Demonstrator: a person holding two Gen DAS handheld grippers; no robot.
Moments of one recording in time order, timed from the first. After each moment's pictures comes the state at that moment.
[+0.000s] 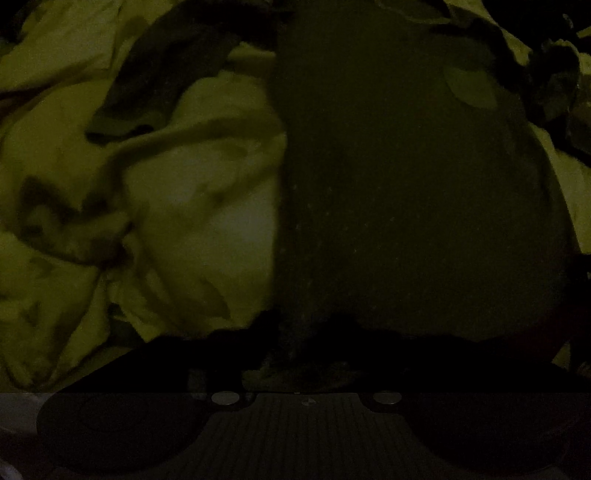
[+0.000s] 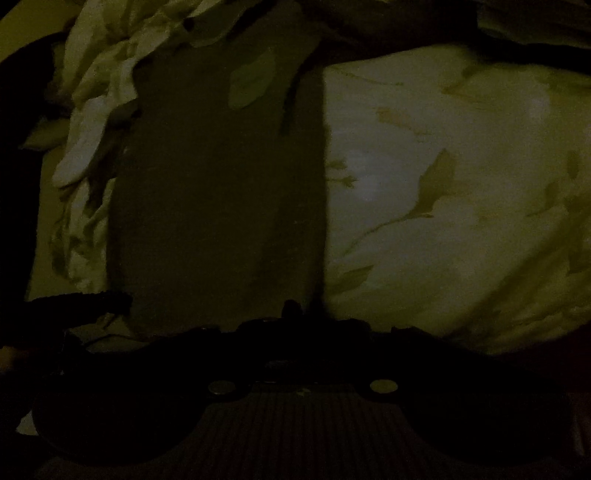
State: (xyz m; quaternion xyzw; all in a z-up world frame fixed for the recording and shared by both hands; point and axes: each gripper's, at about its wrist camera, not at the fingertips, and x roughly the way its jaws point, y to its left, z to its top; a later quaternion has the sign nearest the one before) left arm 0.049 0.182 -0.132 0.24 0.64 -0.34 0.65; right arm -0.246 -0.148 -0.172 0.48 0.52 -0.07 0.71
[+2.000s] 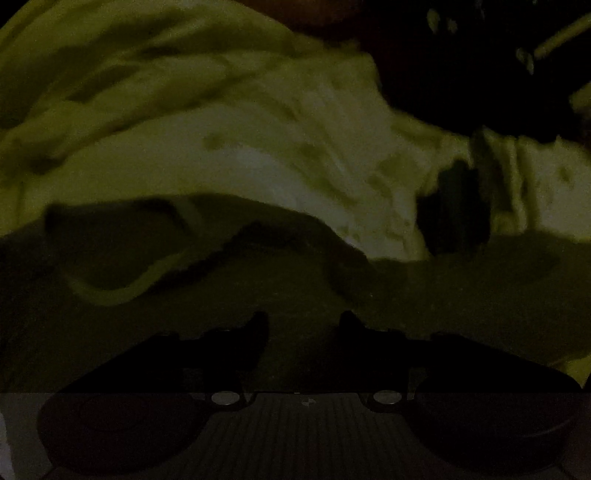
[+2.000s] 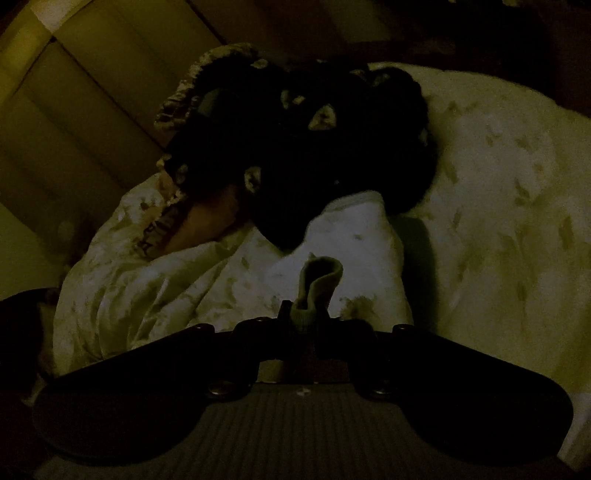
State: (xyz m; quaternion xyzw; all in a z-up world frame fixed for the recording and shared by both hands) left arm 0.020 -0.217 -0.146 0.23 0.56 -0.42 0.68; right arm -0.323 -0.409 -0.102 0.51 0.19 -0.31 0.78
